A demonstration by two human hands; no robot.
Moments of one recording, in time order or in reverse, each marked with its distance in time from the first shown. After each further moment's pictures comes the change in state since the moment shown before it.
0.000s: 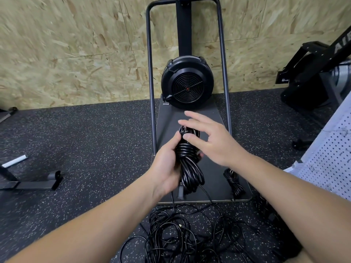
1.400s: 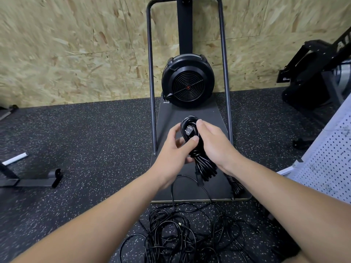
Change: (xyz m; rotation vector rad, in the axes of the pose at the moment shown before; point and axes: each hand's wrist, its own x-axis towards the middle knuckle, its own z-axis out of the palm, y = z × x) left_hand 0.014 -0.007 -0.014 0.602 -0.033 0.319; right_hand 0.001 0.007 0.026 0.450 0.092 0.408
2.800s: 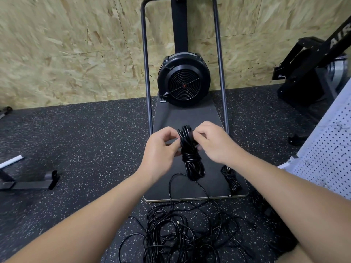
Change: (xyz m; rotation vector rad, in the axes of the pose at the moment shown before) left_hand 0.003 0.010 -0.018 0.334 0.092 0.186; right_hand 0.004 0.008 -0.028 -0.617 -0.035 -0.122
